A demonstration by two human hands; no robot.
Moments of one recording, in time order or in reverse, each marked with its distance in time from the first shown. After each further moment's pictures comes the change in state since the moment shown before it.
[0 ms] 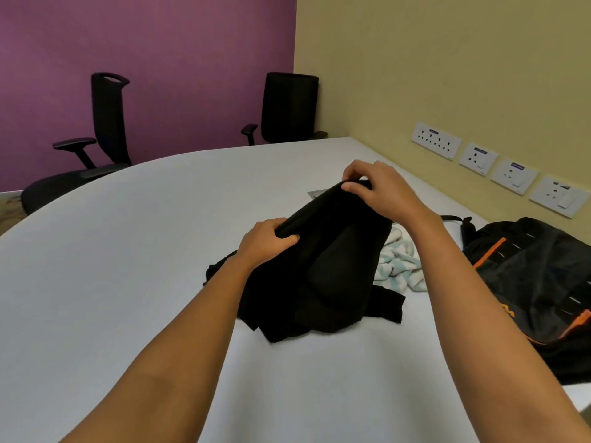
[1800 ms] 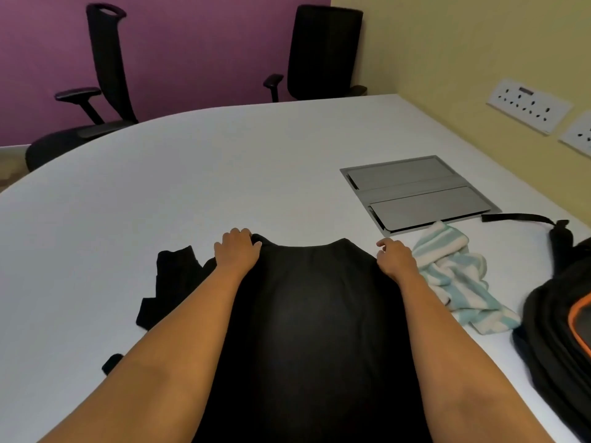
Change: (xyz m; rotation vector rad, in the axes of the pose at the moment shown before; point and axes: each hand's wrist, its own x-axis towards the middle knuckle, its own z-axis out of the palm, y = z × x) left_hand 0.122 -0.167 0.028 0.577 0.038 -0.484; right_hand 0.047 0.172 0.239 -0.096 -0.353 0.692
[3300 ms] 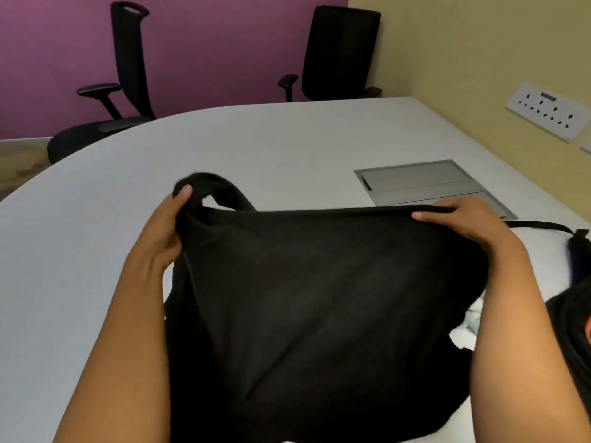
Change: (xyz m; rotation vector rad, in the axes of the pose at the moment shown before) left_hand -0.048 -0.078 -0.115 -1.639 0.008 -0.096; right_hand -0.045 -0.018 -0.143 0.234 -0.038 -0.194
